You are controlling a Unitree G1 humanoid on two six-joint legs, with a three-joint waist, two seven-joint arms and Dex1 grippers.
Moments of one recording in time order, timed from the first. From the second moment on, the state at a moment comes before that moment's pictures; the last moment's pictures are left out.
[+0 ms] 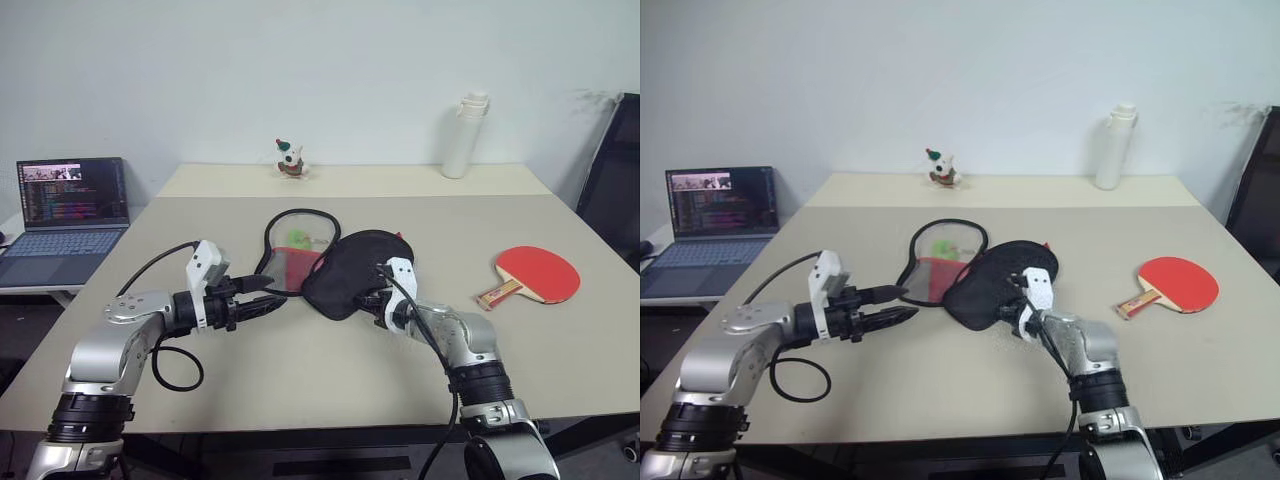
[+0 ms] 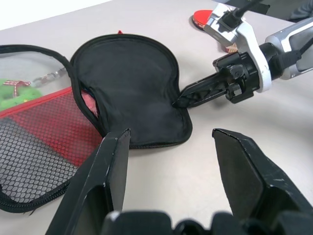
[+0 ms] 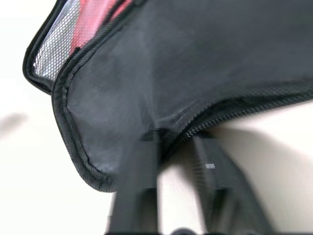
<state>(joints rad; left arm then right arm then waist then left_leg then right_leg) -0.43 0.71 0.11 -0.01 -0.47 0.54 -1.07 -0.68 -0.04 -0.12 0.22 0.43 1.03 0.19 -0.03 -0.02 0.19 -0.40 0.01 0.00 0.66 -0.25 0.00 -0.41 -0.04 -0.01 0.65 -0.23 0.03</state>
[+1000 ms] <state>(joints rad) -0.44 0.64 0.03 -0.07 -0.49 0.56 -1.05 -0.87 -0.46 -0.09 0.54 0.35 1.02 0.48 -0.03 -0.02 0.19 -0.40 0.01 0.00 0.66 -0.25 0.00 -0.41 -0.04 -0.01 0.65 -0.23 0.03</state>
